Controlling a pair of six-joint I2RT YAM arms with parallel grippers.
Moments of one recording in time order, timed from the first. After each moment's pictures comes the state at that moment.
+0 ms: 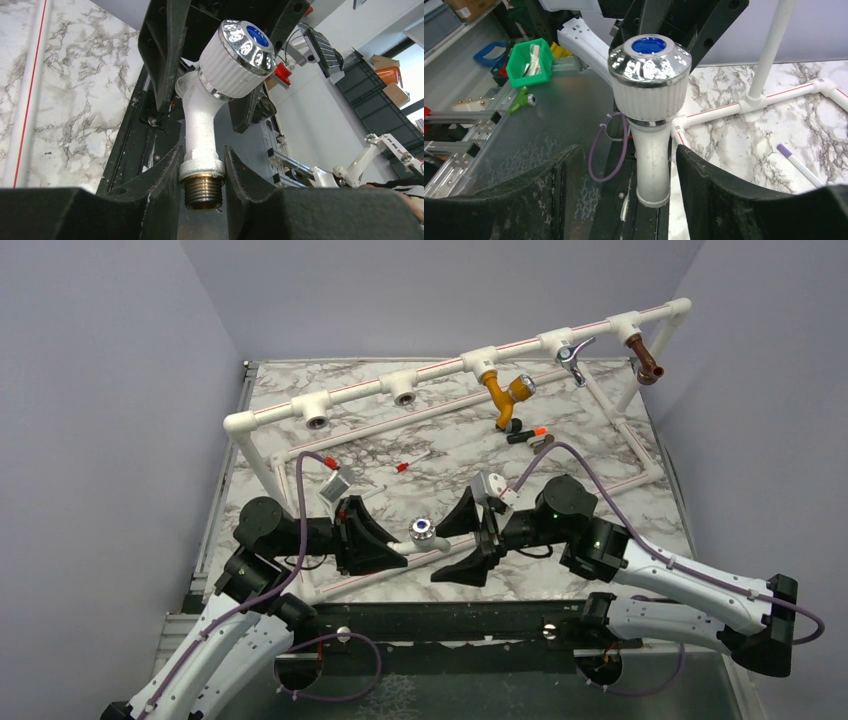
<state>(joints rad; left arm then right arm) -0.56 0.50 0.62 -0.01 0.99 -0.77 1.07 0.92 0.82 0.13 -0.63 0.13</state>
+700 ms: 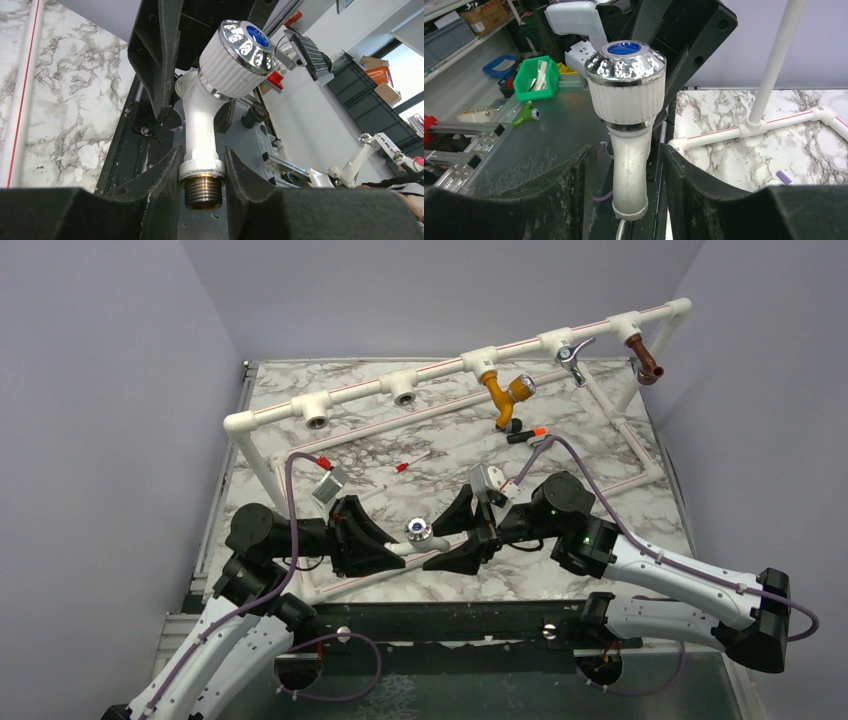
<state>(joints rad) -0.56 0.48 0.61 0.09 1.00 -0.84 1.06 0.99 0.82 0.29 -0.68 0.18</state>
